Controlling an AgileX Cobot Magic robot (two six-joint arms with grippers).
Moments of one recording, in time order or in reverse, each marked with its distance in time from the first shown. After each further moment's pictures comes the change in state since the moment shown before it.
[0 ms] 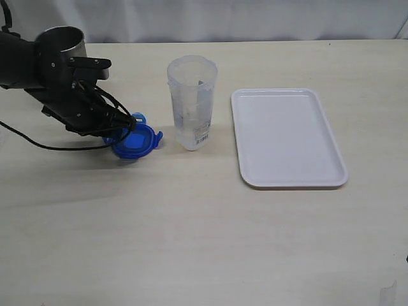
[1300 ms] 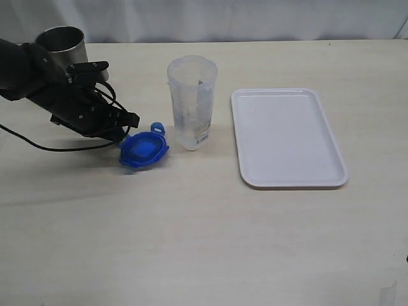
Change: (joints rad) left arm 0.039 0.043 0.000 -0.409 0.001 0.347; right arm 0.000 0.000 0.000 0.000 0.000 0.000
